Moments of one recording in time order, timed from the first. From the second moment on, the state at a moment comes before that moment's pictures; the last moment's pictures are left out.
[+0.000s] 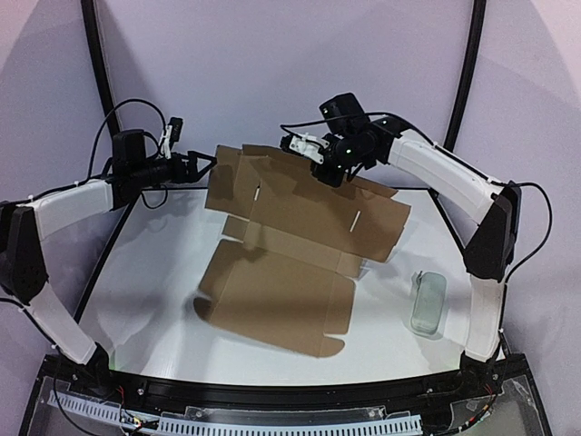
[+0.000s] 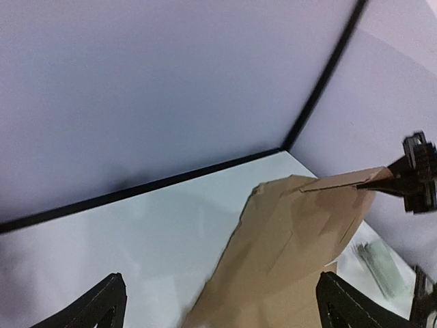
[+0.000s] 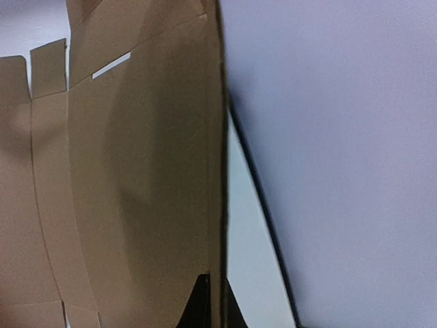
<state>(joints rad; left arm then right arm) -0.23 1.59 1.23 0.15 0.57 -0.19 0.70 2.00 2.11 -0.80 0.16 -0.75</state>
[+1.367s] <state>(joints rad) -0.31 1.70 1.27 0.15 0.81 -0.59 0.87 2.12 1.54 0.31 0.70 -1.12</state>
